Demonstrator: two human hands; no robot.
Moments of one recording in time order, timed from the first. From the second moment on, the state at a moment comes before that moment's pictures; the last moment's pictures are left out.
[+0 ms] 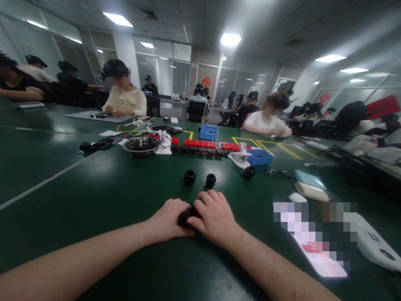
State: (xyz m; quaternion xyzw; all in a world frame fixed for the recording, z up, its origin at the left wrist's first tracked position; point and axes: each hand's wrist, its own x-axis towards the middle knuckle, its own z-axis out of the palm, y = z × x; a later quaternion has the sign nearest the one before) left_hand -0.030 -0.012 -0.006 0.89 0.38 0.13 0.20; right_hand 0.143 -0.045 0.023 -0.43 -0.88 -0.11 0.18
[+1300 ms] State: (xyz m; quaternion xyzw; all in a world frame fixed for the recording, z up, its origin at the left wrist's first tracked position) left_hand -0.029 -0.013 -0.006 0.89 0.38 0.13 0.21; right_hand 0.137 -0.051 0.017 -0.39 -0.88 0.00 0.28
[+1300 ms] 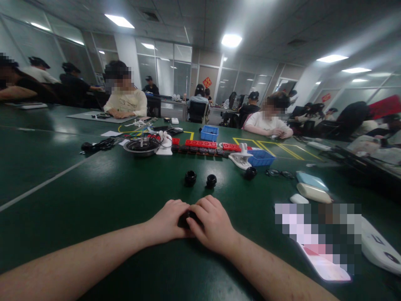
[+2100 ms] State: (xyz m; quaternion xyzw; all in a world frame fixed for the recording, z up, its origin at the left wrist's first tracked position) left_hand -0.029 -0.014 -0.005 0.89 0.38 0.13 0.20; right_hand 0.138 -0.052 0.018 -0.39 -0.88 0.01 0.27
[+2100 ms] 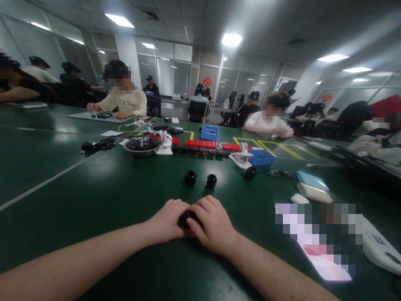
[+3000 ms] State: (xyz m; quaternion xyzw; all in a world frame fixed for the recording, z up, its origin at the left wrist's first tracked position) left_hand -0.029 -0.012 -0.007 0.90 0.38 0.13 0.18; right_hand 0.138 -0.056 0.020 -0.24 -0.92 0.04 0.29
